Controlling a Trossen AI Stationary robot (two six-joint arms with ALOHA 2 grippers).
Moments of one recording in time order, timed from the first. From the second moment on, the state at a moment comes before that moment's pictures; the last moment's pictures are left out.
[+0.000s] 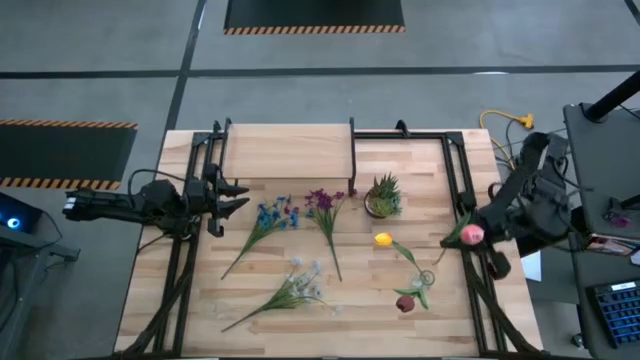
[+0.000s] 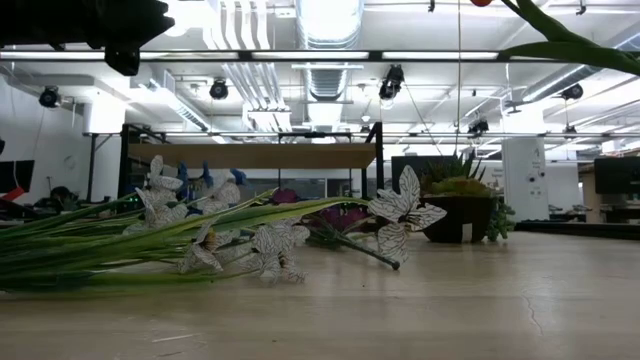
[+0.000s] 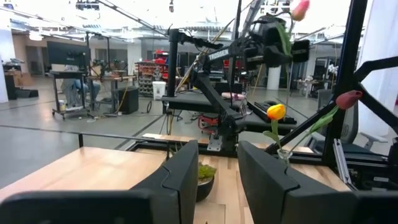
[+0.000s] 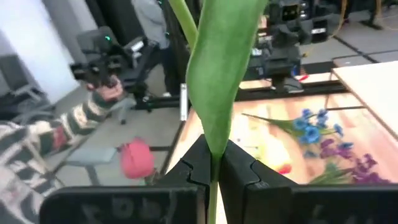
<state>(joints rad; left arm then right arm) -0.10 0.33 0.27 0.17 -0.24 -0.02 0.98 0.66 0.92 -0.49 0.72 0.43</state>
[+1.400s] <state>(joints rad) -0.10 0.33 0.27 0.15 -0.24 -0.02 1.24 0.90 0.78 -0.72 1.18 1.05</state>
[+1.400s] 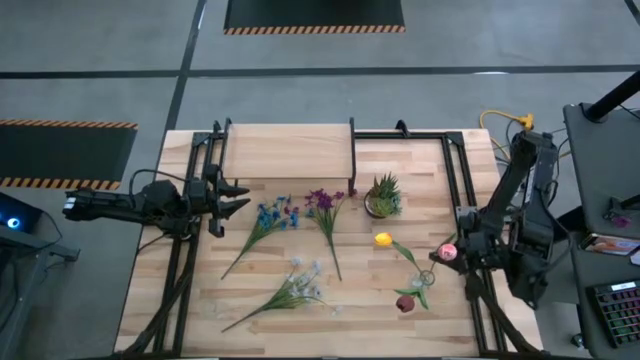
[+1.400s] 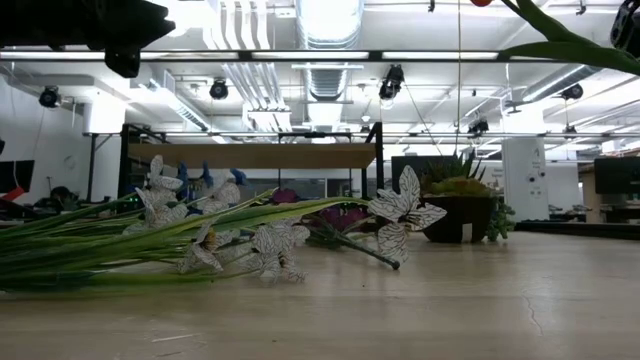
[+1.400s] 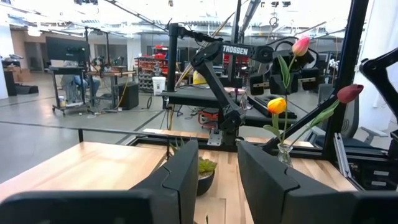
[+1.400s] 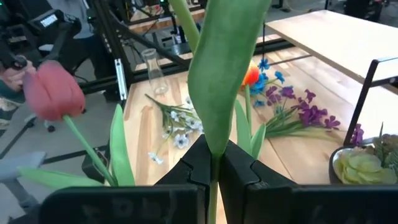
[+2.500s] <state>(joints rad) -0.10 0.33 0.27 0.15 -0.24 -0.05 1.24 1.08 0.60 -0.72 1.17 1.40</state>
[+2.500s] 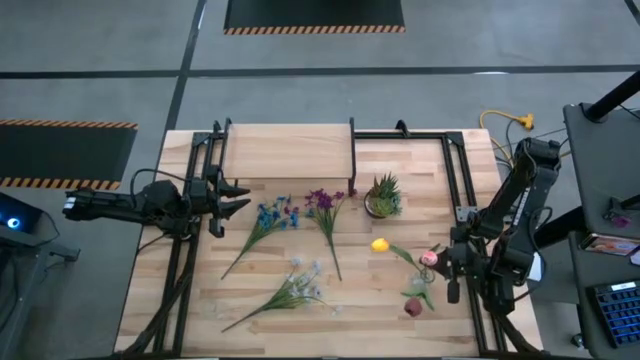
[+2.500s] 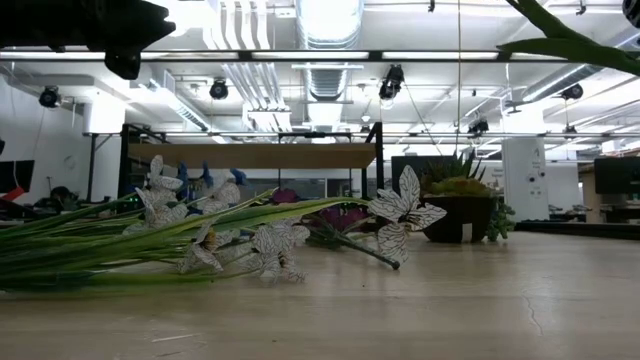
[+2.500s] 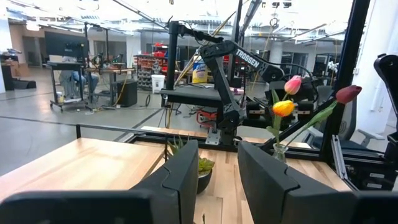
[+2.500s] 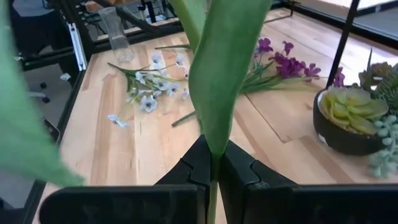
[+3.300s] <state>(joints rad) -0.10 0.33 0.27 0.15 -0.24 -0.05 1.24 1.07 0.60 -0.72 1.08 1.48</state>
